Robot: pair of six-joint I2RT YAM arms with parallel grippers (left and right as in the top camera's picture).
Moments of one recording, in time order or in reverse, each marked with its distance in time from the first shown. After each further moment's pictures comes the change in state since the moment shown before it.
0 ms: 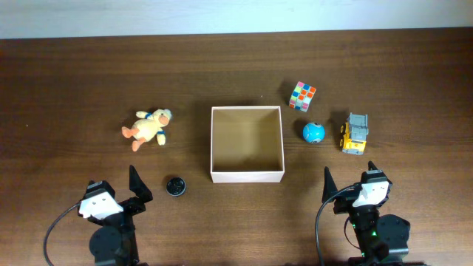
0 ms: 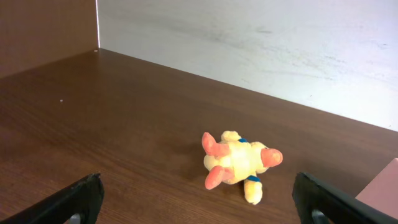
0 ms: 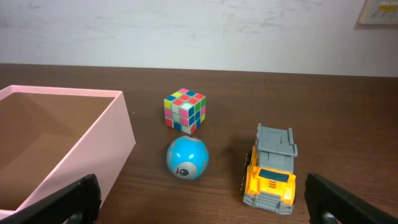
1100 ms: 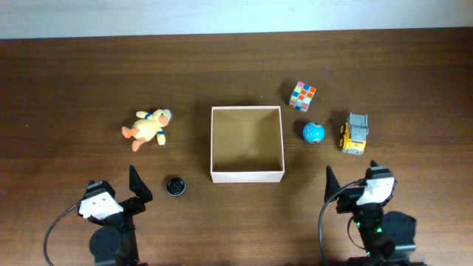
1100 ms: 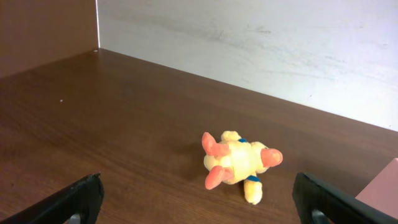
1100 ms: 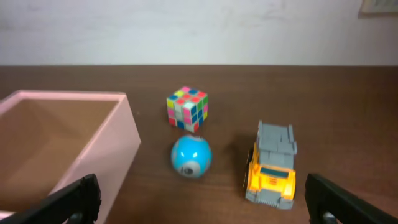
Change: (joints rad) left arm 0.000 0.000 0.000 0.000 0.000 0.000; right arm 0.000 0.128 0.146 -0.068 -0.002 0.039
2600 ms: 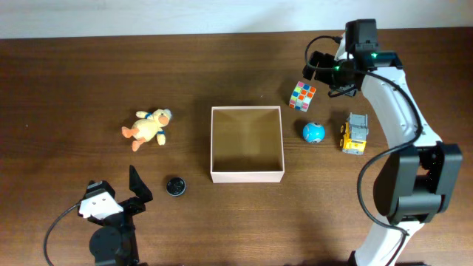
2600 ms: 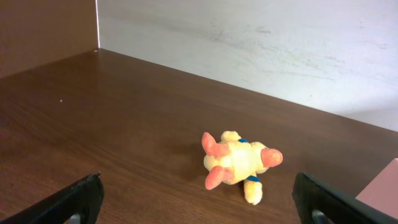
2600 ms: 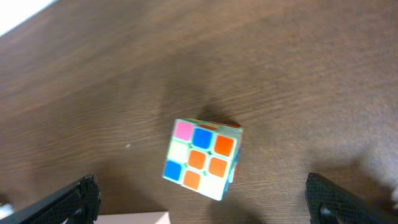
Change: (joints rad) left arm 0.000 -0.001 -0.002 0.002 0.000 0.000; right arm -0.006 1.866 1.496 -0.474 -0.110 0.363
